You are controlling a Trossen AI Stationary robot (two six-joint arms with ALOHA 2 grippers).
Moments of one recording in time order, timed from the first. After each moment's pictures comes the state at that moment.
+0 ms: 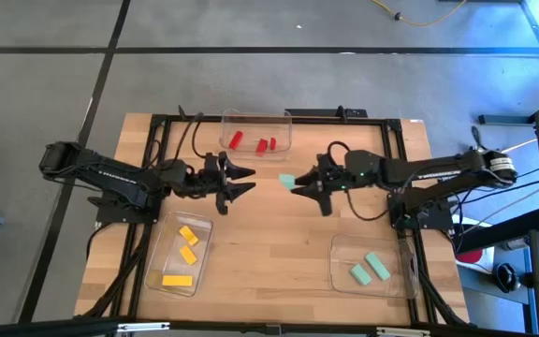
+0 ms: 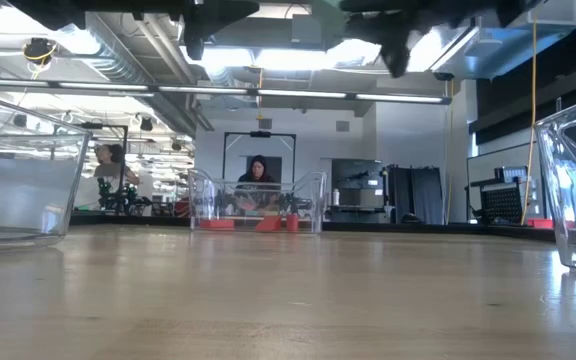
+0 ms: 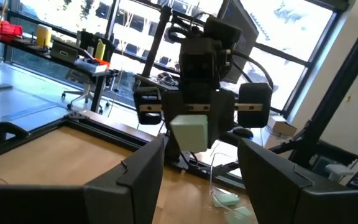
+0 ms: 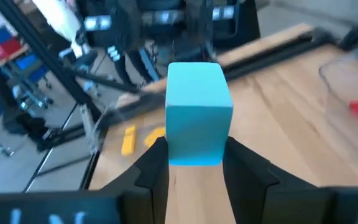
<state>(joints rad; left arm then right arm) -0.08 1.14 0.55 0.78 -0.22 -0.33 0.00 1.22 0.80 0.19 -0.07 0.40</state>
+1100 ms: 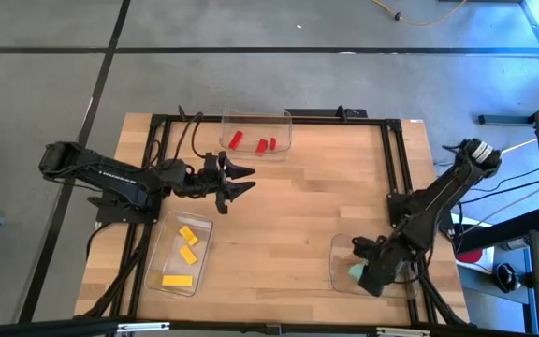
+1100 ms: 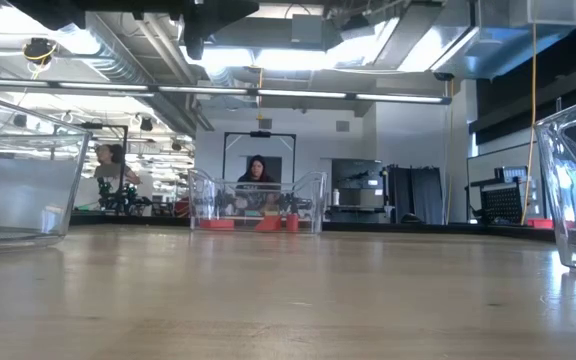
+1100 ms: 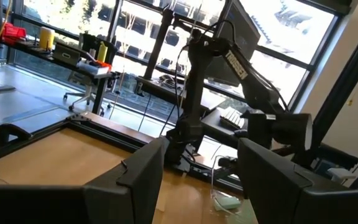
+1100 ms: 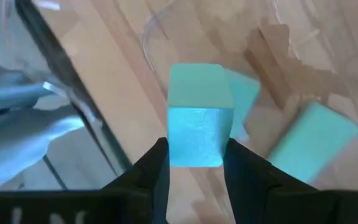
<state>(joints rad) -0.08 1.14 0.55 0.78 -0.23 -0.33 0.85 1.28 0.80 -0.68 -0.05 1.44</state>
